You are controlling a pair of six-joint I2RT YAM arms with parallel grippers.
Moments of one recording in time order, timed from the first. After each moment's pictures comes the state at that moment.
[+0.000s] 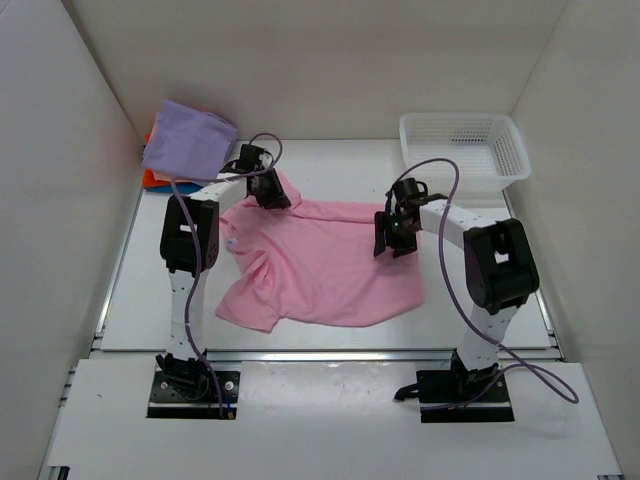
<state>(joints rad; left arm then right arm) -0.23 2.28 1.72 -0.37 0.28 -0.56 0.30 1.82 1.17 -0.55 -0.18 0.27</state>
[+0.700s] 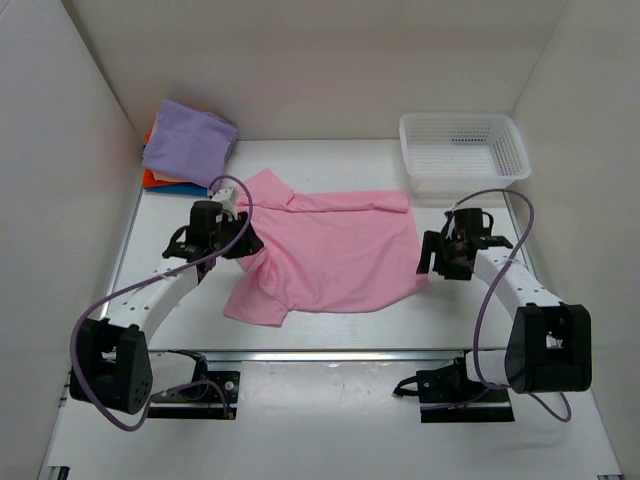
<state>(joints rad) -0.24 1.25 0.82 -0.21 0.23 -0.40 0.05 1.30 0.83 -0.56 -0.12 0.19</state>
